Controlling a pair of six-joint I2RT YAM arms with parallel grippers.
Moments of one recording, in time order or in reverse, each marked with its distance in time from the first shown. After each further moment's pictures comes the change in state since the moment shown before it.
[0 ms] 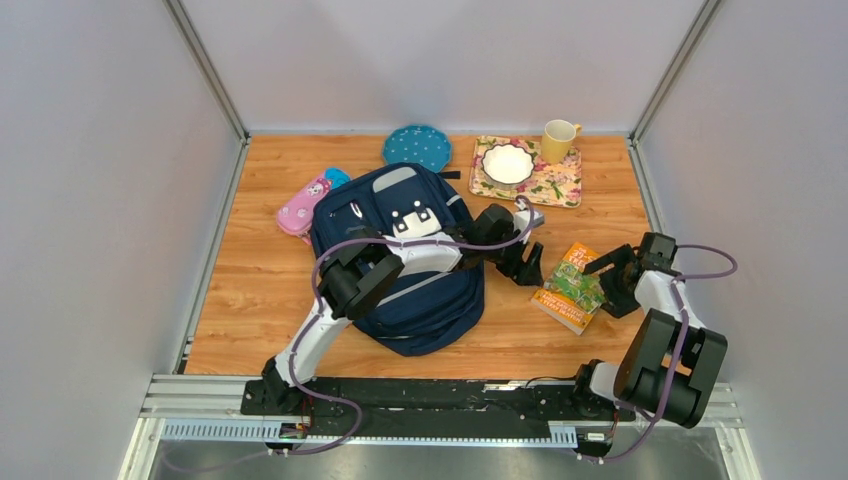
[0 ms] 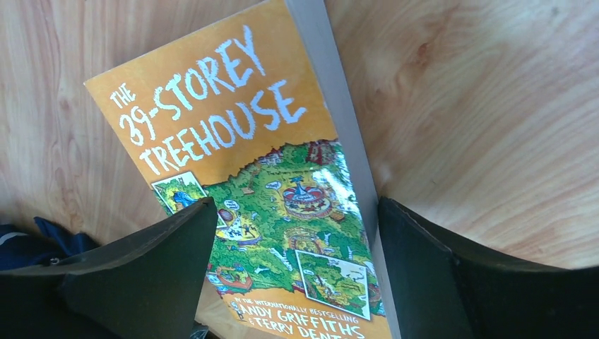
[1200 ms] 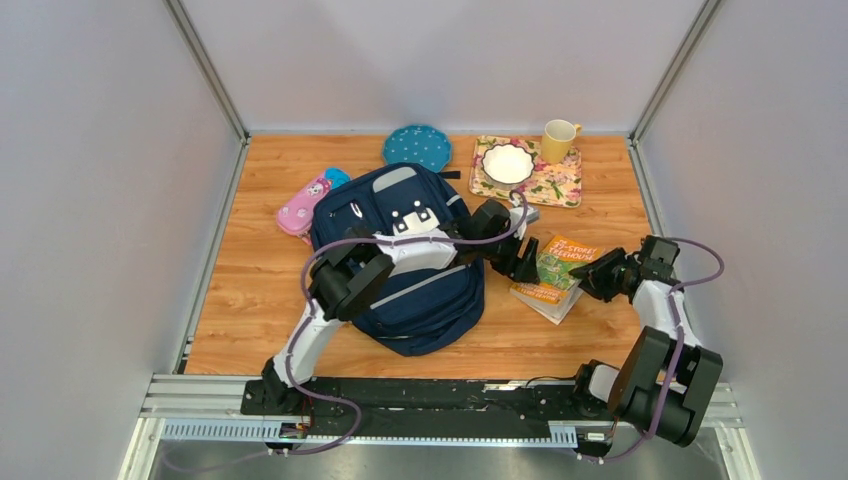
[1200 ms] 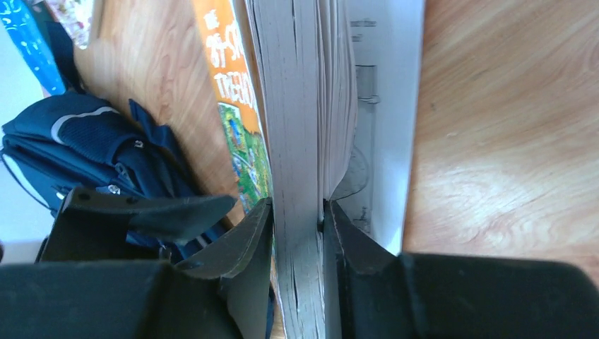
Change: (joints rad) left arm 0.018 0.020 0.052 -0.031 0.058 -0.111; right arm -0.005 -0.057 -0.060 0.103 -0.364 -0.054
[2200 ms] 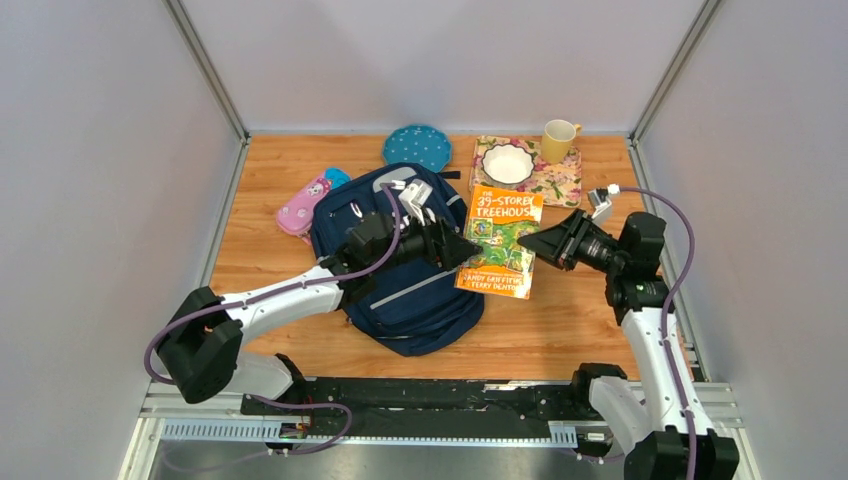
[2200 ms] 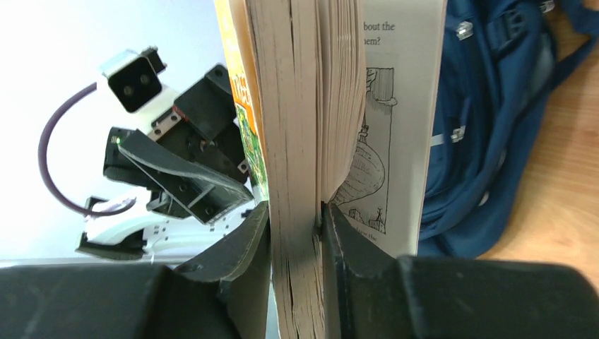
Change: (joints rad) left arm 0.109 -0.950 -0.861 0.412 -0.225 -0.187; right arm 0.356 -0.374 0.098 0.230 -0.473 0.275
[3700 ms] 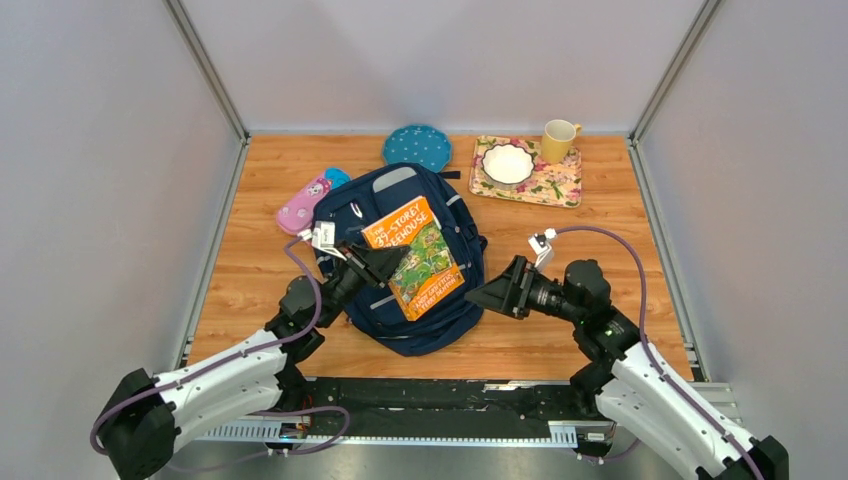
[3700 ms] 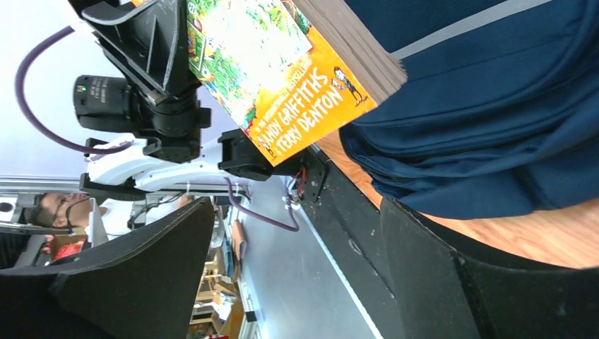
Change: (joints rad) left arm 0.027 -0.561 -0.491 0.223 -0.396 -0.128; right arm 0.595 -0.228 -0.248 0.060 0.385 0.101
